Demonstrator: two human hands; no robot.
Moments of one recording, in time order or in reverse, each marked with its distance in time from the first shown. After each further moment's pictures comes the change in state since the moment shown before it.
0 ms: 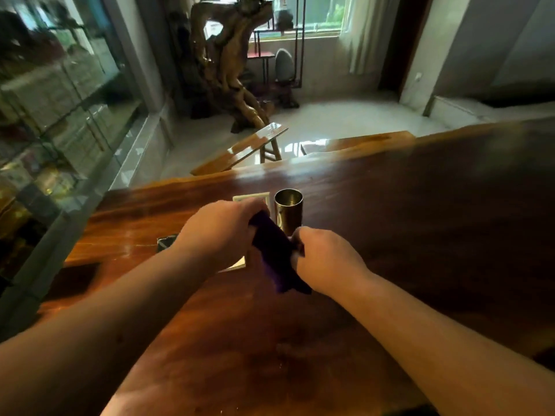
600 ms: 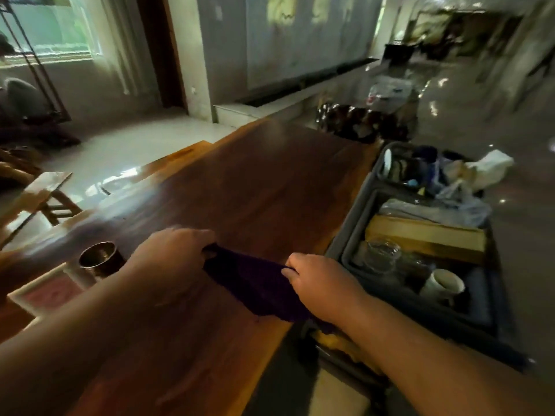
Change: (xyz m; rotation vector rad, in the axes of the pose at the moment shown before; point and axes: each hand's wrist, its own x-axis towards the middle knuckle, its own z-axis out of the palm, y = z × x) left_hand 0.049 0.193 0.016 0.057 -0.298 0.702; right_hand -0.248 0.082 -0.109 -0.129 0.281 0.622
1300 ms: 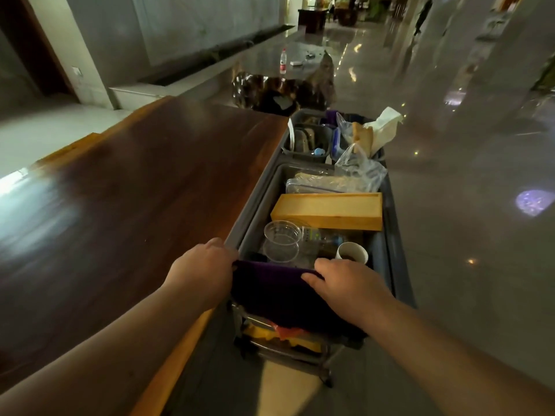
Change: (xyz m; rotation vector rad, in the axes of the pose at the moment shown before) left_hand 0.163 0.249 0.136 -0.083 -0.242 0.207; right_hand -0.091 0.273 -0.041 -0.134 0.065 0.333
